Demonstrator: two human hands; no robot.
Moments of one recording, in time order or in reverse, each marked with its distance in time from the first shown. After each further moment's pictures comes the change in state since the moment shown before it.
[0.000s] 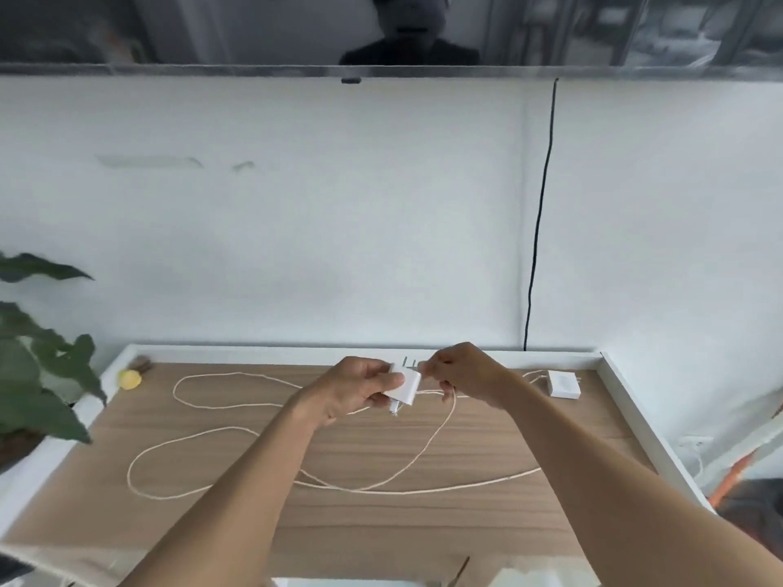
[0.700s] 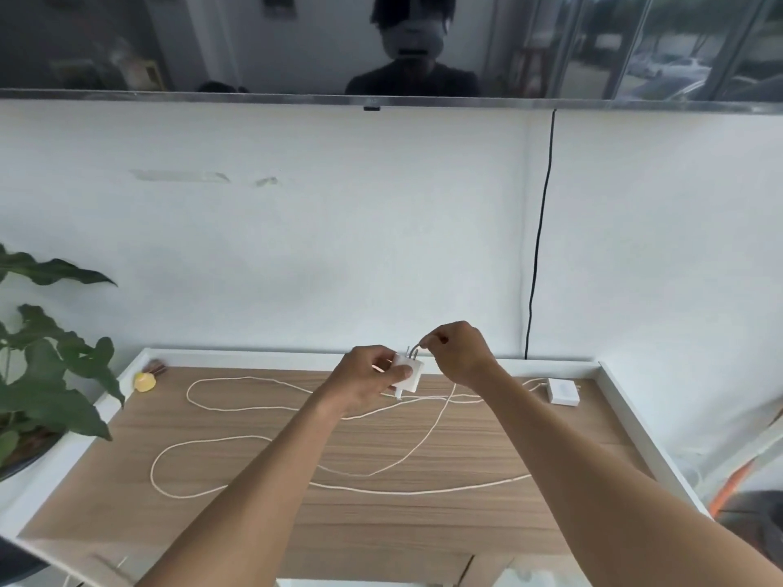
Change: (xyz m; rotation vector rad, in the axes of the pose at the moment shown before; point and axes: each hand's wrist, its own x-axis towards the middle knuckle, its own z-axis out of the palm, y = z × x) left_hand -0.009 0.008 -0.001 0.200 0.263 0.174; right_hand -0.018 -0.055 0.017 -0.209 0.363 -0.129
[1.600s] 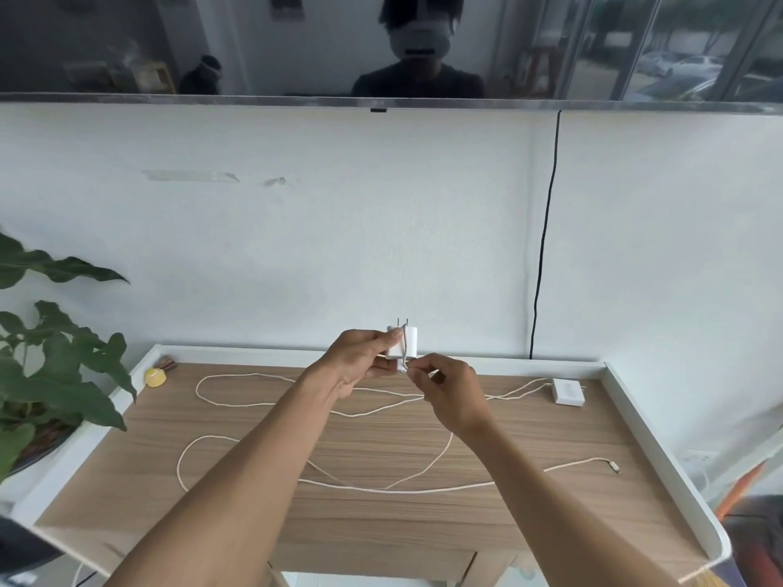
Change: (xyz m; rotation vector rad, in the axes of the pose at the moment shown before) left_hand 0.001 0.024 -0.016 -0.461 0.004 -0.187; right_hand -0.049 0.018 0.038 0.361 0.055 -0.161
